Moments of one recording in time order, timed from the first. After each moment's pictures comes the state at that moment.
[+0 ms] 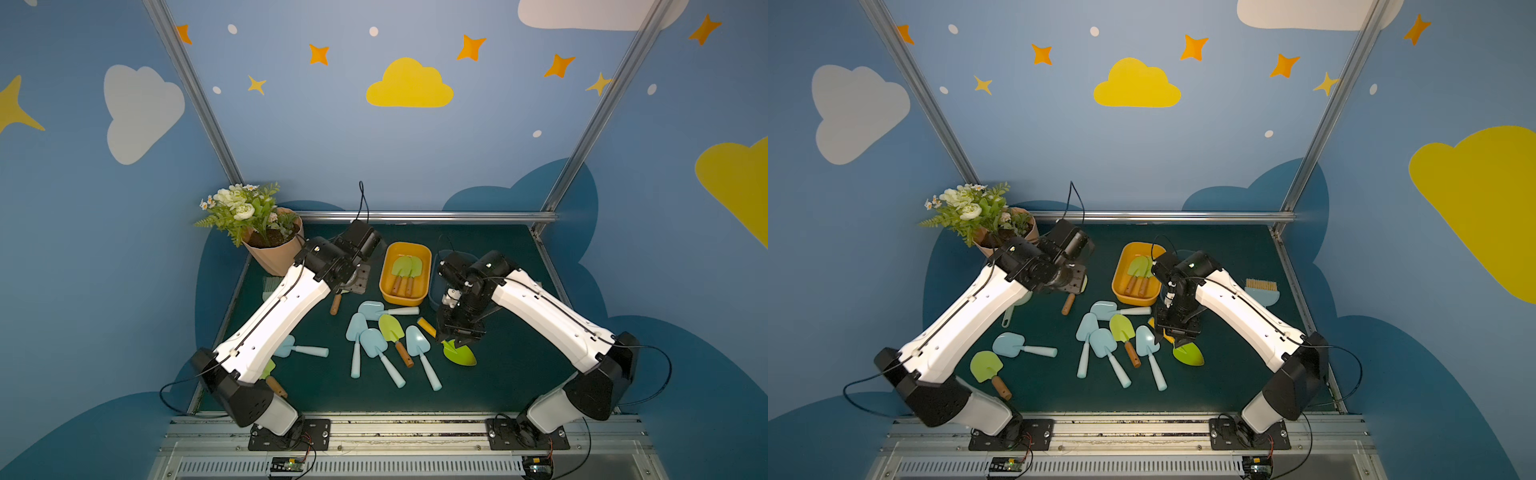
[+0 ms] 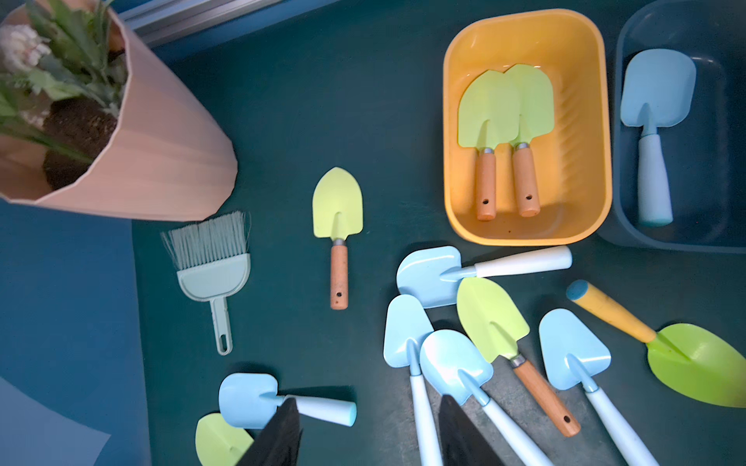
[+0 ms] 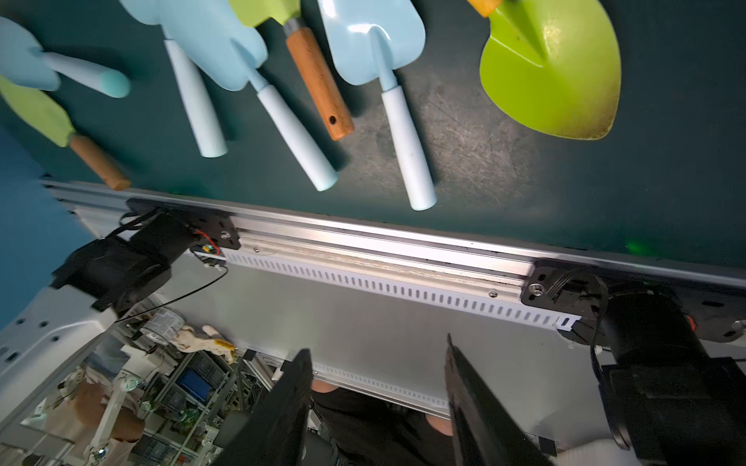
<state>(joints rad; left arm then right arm) -0.61 1.46 1.70 -1.35 -0.37 -0.36 0.78 1.56 1.50 -1.52 -0.36 0.72</state>
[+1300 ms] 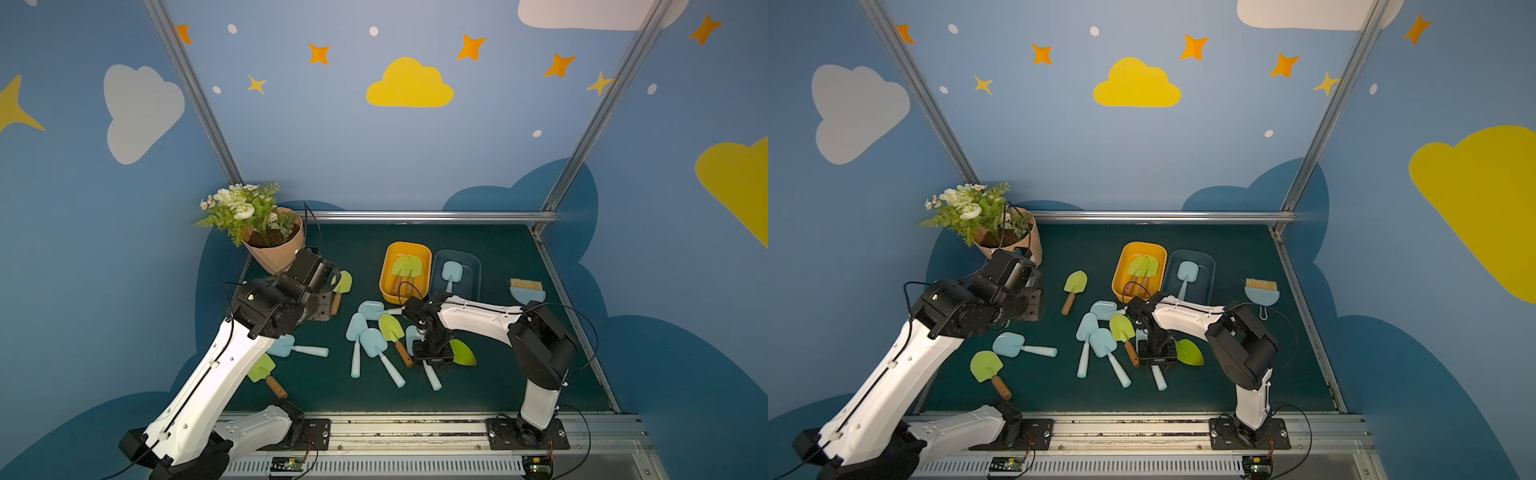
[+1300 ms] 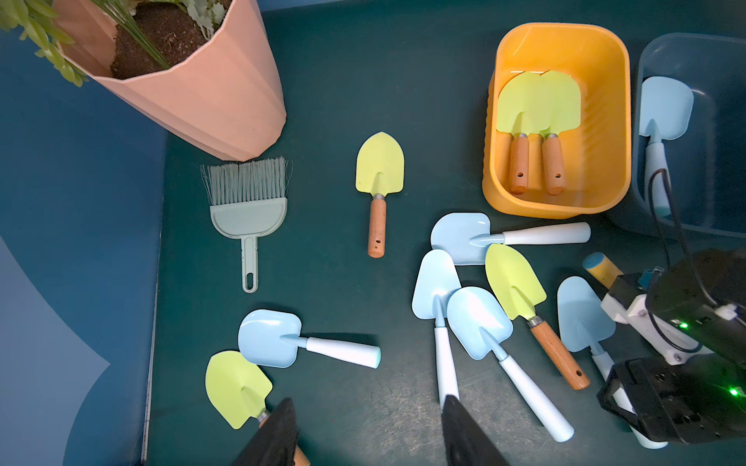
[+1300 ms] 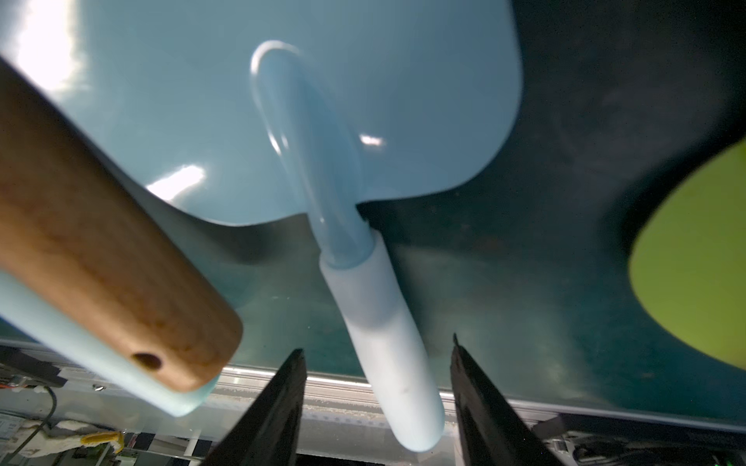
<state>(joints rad) -0.54 1.13 1.50 -1.40 -0.34 -0.41 0.91 1.86 1.21 -1.08 -0.29 0.73</state>
